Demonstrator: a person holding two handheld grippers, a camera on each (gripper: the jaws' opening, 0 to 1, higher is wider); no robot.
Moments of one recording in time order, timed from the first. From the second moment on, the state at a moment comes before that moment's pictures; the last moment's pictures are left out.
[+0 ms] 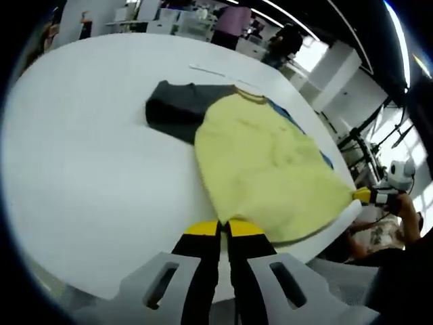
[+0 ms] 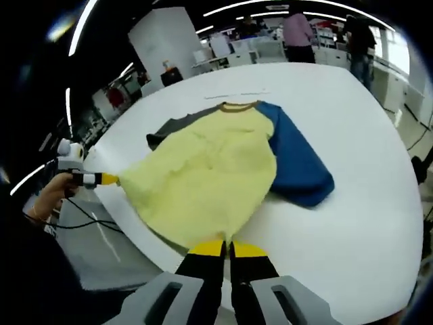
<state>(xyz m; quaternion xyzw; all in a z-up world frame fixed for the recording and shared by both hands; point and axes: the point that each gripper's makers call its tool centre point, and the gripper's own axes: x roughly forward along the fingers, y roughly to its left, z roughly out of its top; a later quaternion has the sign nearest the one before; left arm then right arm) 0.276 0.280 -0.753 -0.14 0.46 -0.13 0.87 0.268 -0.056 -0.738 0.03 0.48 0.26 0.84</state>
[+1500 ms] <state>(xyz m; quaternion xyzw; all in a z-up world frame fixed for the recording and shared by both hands) 0.279 0.284 -0.762 -0.03 0.39 -0.18 0.90 0.300 -0.074 -0.754 -0.07 0.39 0.30 0.87</state>
